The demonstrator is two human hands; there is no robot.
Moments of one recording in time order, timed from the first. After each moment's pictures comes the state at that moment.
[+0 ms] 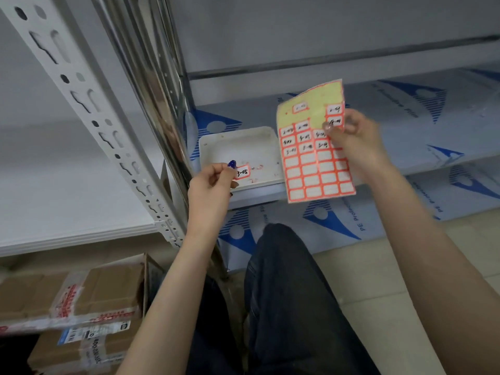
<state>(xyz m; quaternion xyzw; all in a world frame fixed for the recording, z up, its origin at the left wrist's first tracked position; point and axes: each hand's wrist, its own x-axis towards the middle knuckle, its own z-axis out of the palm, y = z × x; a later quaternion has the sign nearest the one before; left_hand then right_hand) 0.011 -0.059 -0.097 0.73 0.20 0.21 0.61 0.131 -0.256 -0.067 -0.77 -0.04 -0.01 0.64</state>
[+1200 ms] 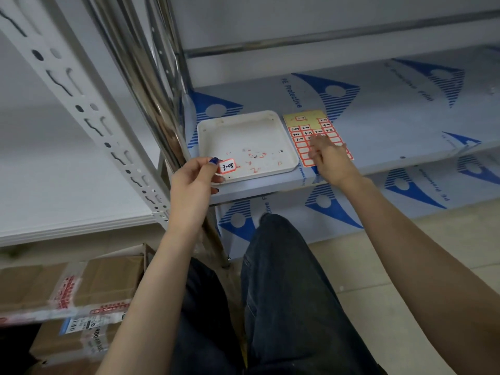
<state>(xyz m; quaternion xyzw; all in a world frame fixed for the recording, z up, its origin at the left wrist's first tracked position) 0.006 -0.040 -0.099 0.71 0.22 0.18 0.64 0.186 -0.245 -0.171 -0.96 -0.17 -0.01 0.22</state>
